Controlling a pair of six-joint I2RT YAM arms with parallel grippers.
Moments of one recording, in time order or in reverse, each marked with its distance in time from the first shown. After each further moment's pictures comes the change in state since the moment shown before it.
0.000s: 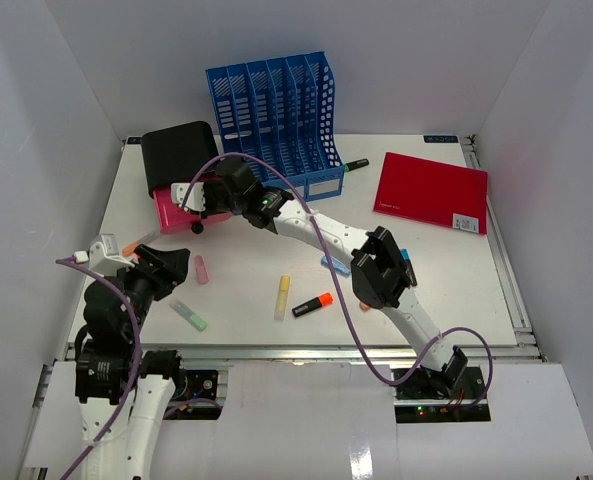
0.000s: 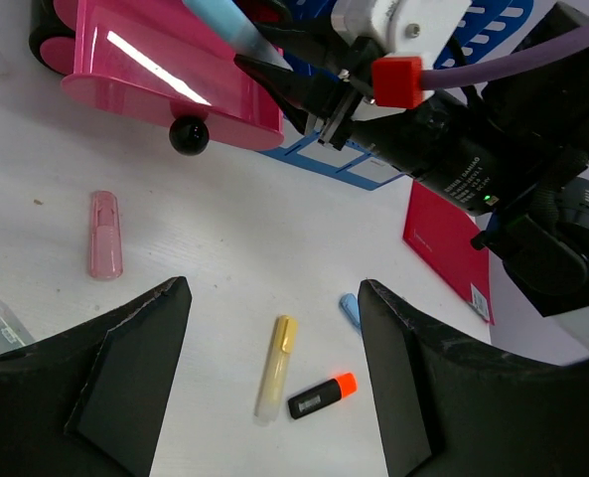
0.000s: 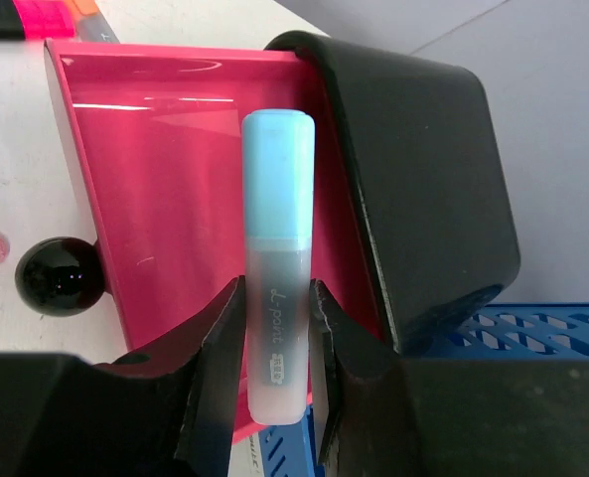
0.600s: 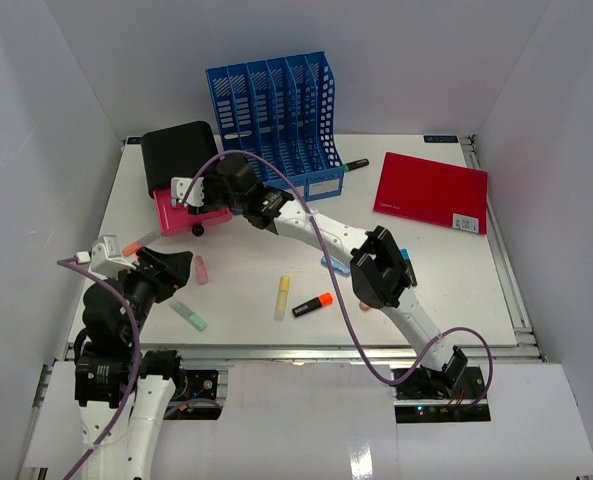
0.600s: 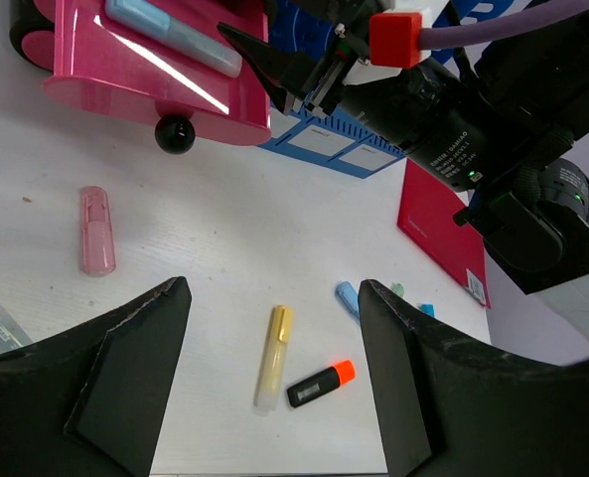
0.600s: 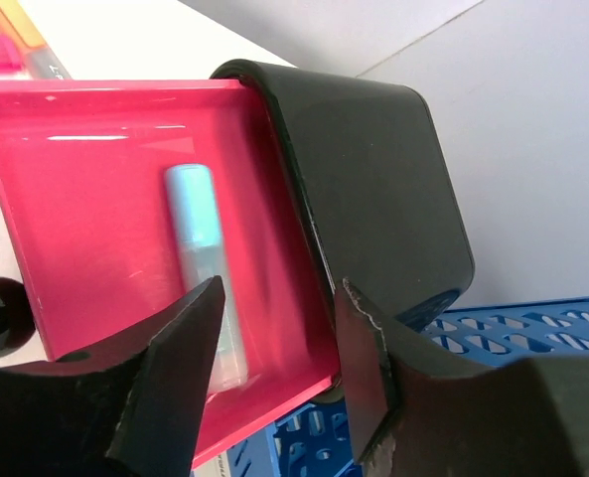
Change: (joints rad) left arm 0.000 -0.019 0.000 -0.010 0.045 0.017; right arm -0.004 0.009 -0.020 0.124 0.018 0.017
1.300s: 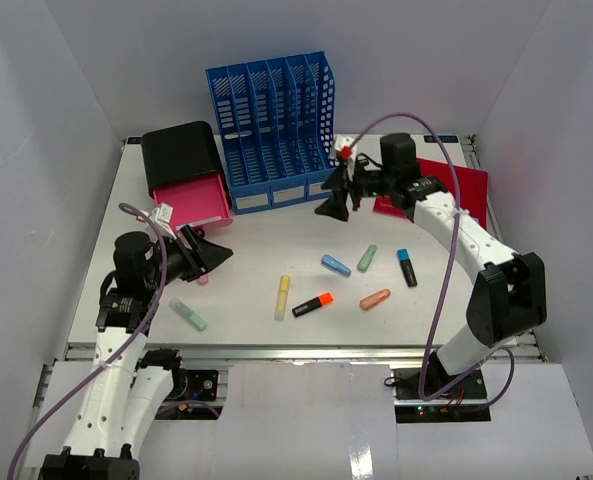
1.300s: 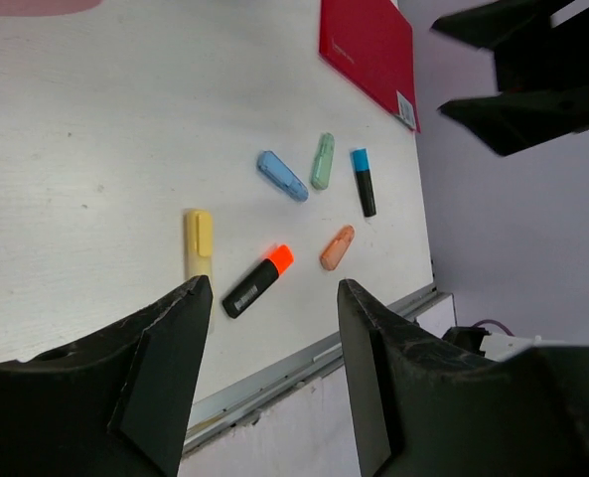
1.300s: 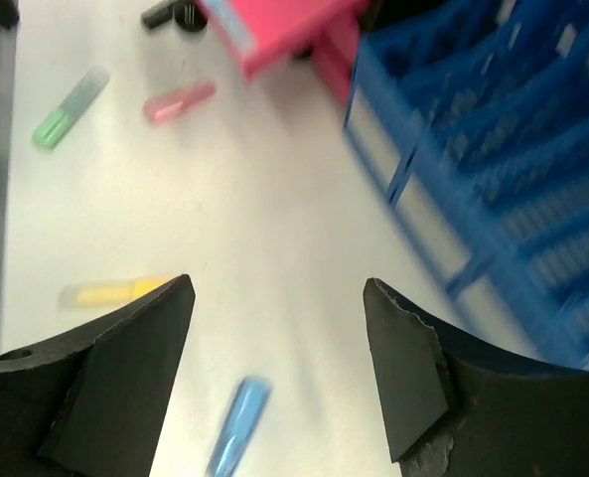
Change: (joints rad) left arm -0.012 0.363 -0.095 0.258 0.477 0.013; right arm -0.540 -0.763 -0.828 -0.174 -0.684 0.448
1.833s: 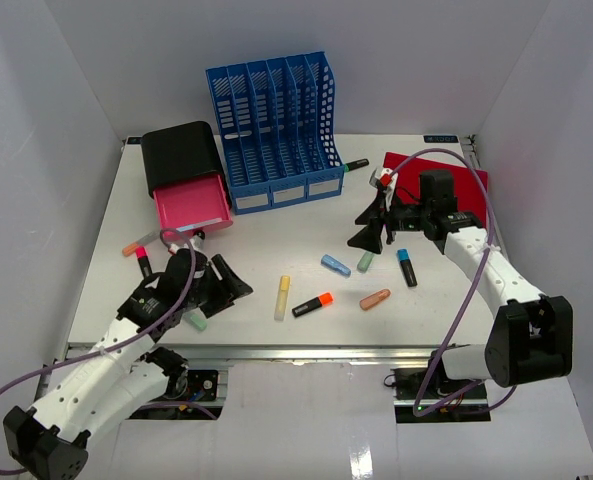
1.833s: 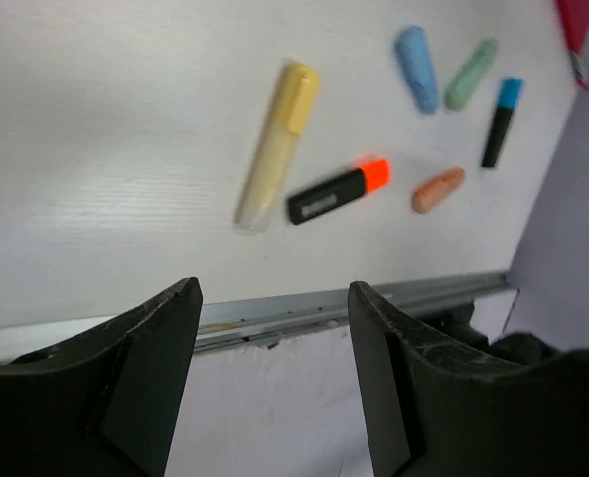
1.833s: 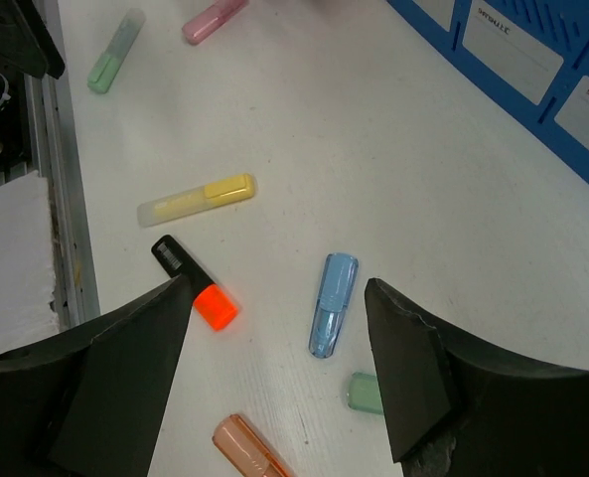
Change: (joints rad) left arm -0.482 0.078 -0.040 -0.230 -0.477 -0.313; right arm -0.211 -0.267 -0.398 -0.073 -0.112 0.030
